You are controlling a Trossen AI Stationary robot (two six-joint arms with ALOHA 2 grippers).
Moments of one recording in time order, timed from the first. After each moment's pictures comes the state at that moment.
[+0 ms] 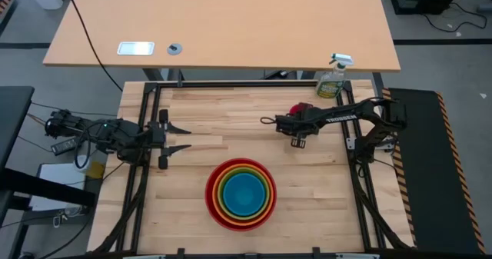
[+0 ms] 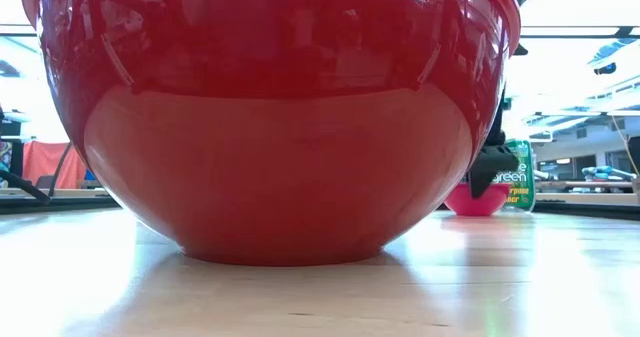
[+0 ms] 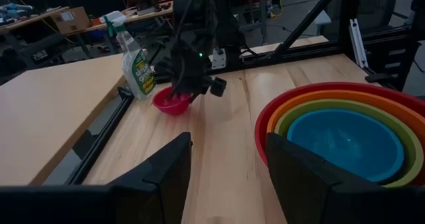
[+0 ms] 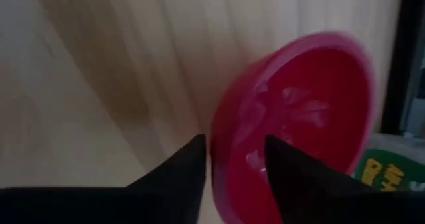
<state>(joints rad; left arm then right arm) -0.28 0.48 0.60 -0.33 -0.39 0.11 -0.23 1.64 0.92 -0.82 0.48 0.01</state>
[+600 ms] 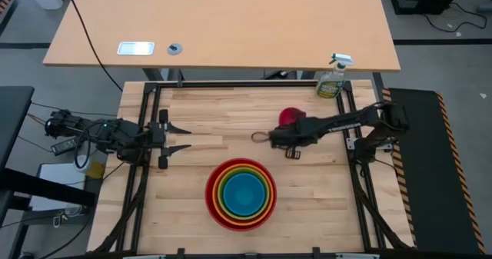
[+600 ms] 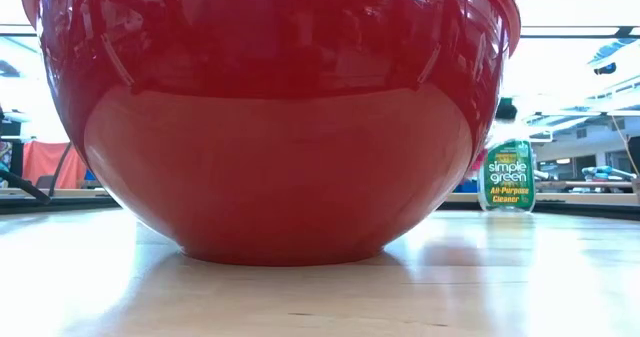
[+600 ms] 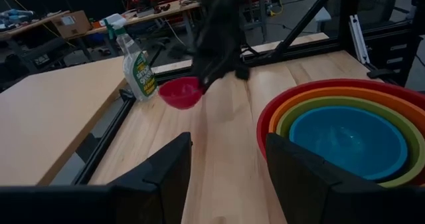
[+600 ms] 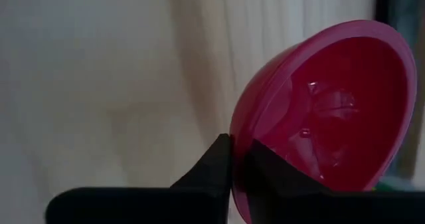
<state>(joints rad) -0.28 0.48 0.60 -0.33 -0.39 0.14 0.01 1.64 1.13 -1.01 0.47 0.15</state>
